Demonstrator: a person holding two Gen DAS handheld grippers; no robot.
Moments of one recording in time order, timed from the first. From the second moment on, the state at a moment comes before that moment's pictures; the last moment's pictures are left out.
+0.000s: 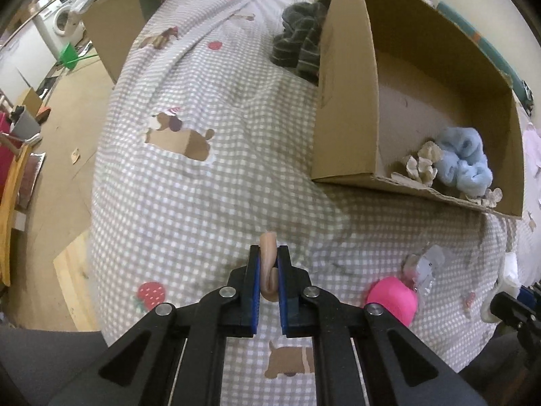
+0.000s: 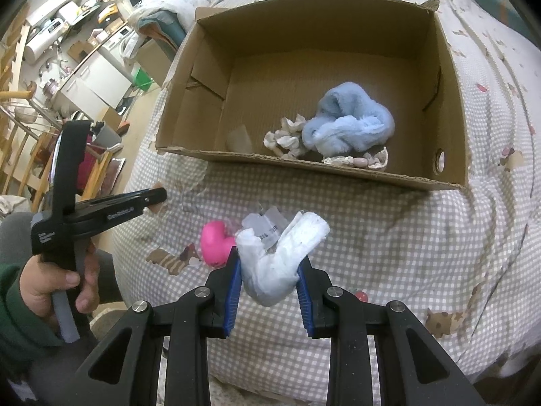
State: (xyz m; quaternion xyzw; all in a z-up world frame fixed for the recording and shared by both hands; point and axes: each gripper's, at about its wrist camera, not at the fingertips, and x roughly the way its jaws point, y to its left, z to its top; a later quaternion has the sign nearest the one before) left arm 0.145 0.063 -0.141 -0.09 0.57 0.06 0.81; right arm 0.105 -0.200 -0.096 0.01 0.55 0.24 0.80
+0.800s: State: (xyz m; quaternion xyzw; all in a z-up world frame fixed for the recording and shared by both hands) left arm 0.161 0.001 -0.001 -0.06 0.46 -0.02 0.89; right arm 0.112 -0.211 -0.019 0.07 0.45 0.24 0.86
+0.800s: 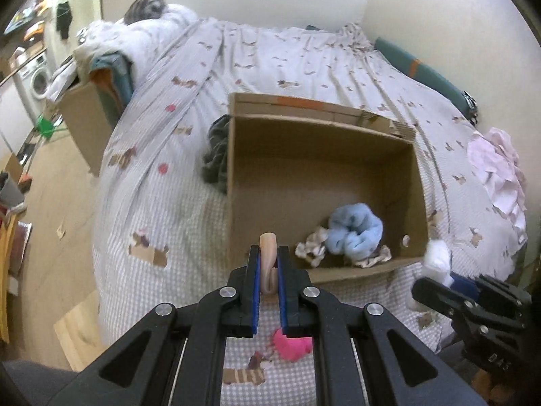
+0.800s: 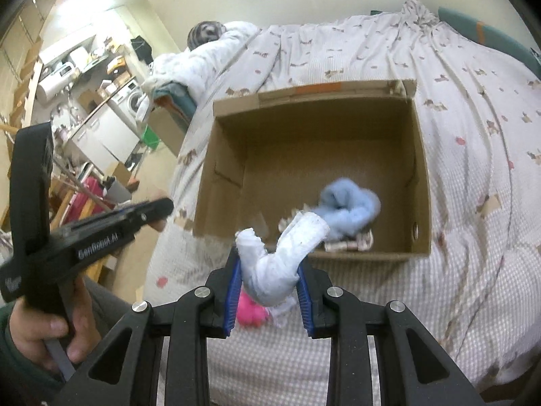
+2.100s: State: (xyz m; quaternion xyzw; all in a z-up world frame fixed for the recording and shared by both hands) left arm 0.238 -0.013 -0.054 -0.04 0.49 -0.07 0.87; right arm 0.209 -0.202 -0.074 0.09 0.49 0.22 0.84
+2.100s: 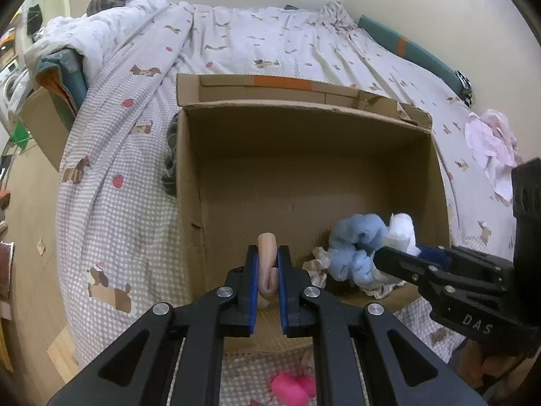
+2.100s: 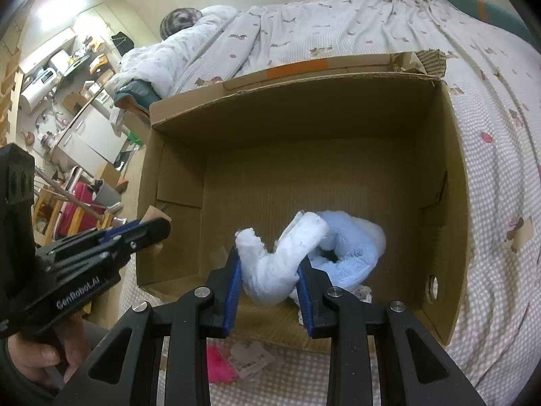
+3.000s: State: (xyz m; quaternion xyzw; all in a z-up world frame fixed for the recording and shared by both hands) left arm 0.233 -0.018 -0.038 -0.03 0.46 -0.05 0.89; right arm 0.210 -0.216 -0.056 0.12 0.45 0.20 0.86
